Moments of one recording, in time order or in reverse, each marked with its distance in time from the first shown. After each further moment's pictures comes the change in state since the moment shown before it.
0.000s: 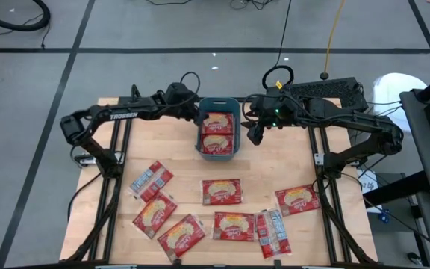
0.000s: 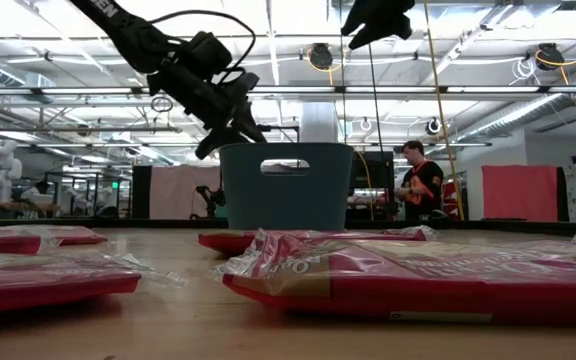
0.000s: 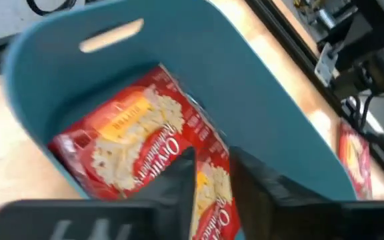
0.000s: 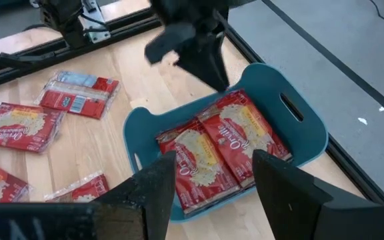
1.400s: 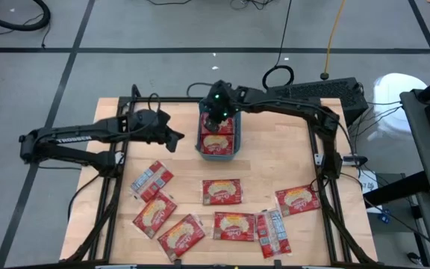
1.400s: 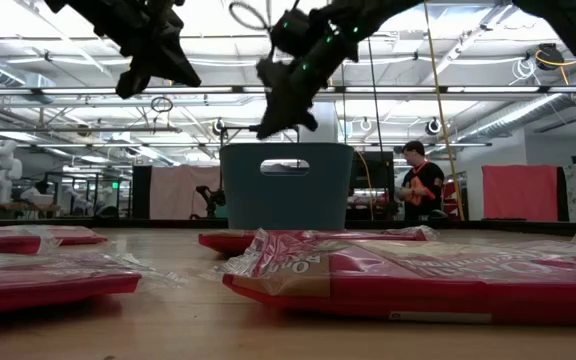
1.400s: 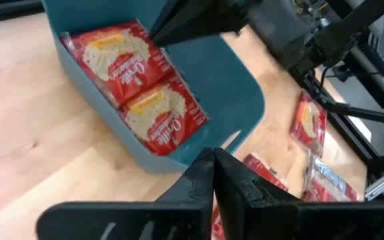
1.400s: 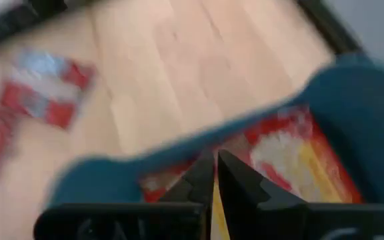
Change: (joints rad) left arm -0.358 -0.571 -0.160 -0.376 -0.345 -0.240; right arm -0.188 0.668 0.317 0.151 -0.334 -0.119
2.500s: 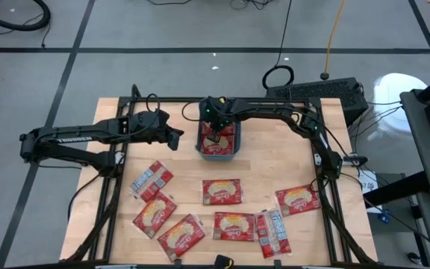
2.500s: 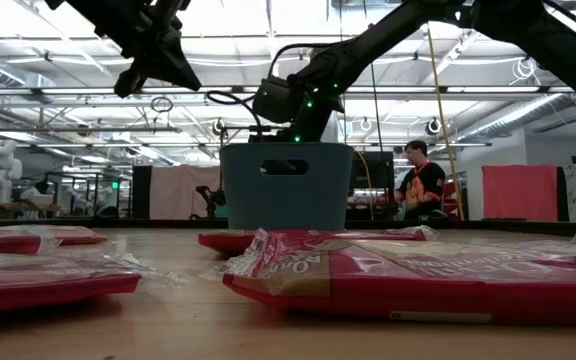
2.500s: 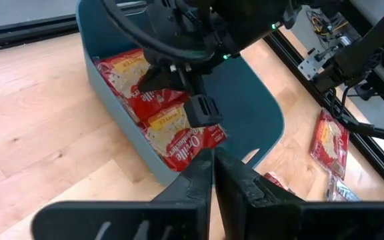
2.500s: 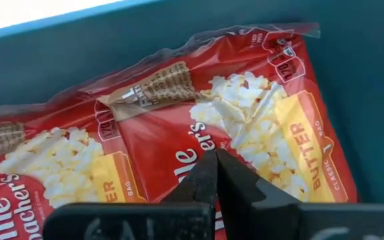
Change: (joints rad) left arm -0.017 0.004 0.000 0.005 -0.117 -0.012; right arm -0.009 0.207 -0.018 -0.013 0.233 -0.174
